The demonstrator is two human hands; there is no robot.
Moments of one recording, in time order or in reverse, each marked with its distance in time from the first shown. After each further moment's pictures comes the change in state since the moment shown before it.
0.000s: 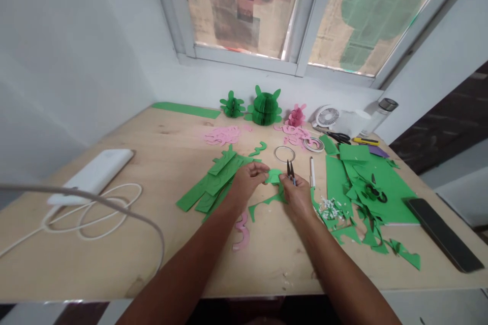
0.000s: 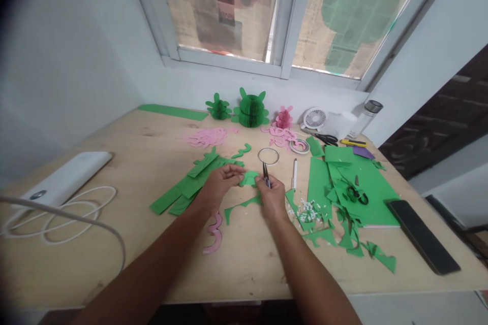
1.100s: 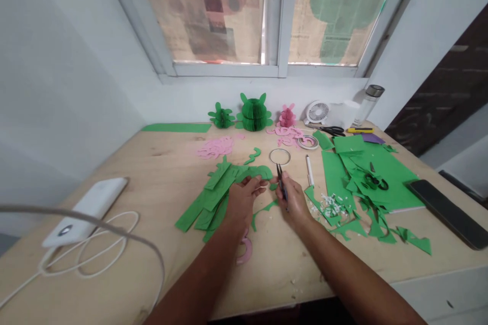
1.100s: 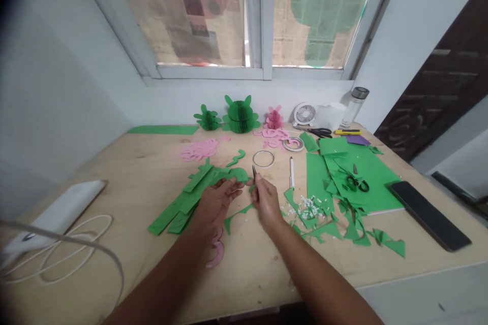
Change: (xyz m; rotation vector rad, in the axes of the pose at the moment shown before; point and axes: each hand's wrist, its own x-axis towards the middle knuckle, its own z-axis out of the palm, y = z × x) left_hand -0.012 -0.004 0.015 -0.293 0.177 -0.152; right_hand -0.009 0.000 0.005 0.132 -0.078 0.064
